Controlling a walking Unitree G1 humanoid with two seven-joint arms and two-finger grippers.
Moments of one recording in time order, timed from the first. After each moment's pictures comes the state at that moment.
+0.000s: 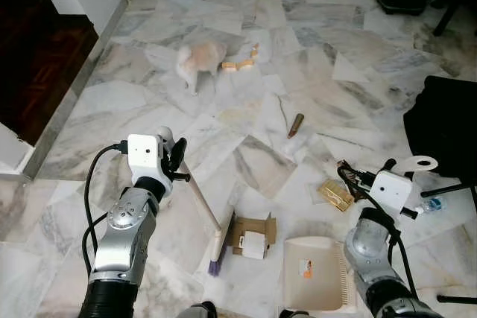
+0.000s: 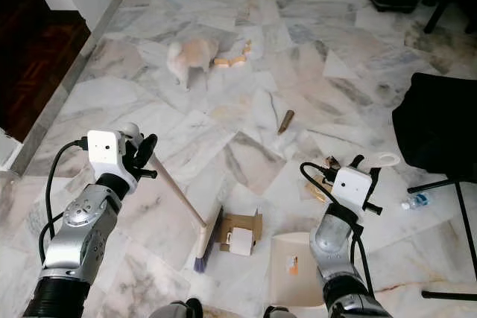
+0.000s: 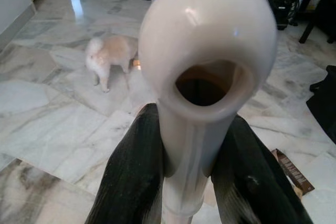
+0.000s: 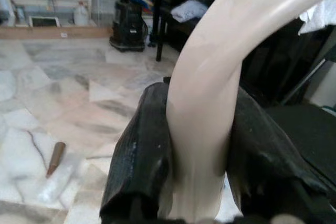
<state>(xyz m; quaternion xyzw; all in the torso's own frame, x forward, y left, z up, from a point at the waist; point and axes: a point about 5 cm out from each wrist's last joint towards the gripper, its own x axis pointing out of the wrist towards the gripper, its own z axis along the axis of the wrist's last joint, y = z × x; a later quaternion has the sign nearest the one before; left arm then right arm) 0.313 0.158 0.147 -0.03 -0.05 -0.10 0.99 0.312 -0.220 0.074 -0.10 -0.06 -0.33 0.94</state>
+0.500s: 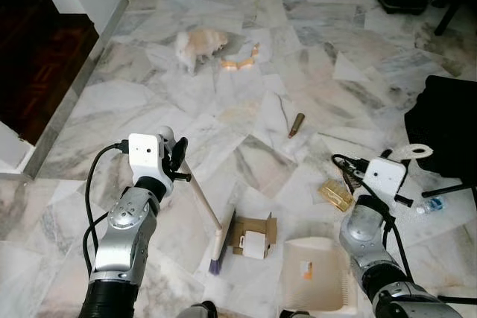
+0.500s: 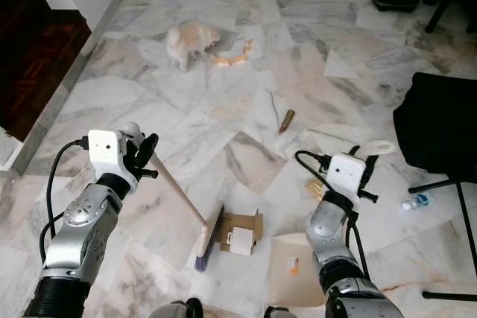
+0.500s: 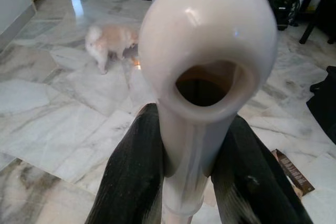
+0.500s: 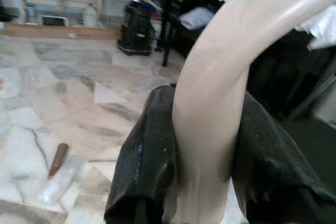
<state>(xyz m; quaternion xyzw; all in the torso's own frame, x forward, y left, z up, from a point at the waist) 0.313 0.157 0.147 -0.03 -0.05 -0.10 0.99 0.321 -0.212 0.084 -0.13 -0.08 -0.32 0.93</state>
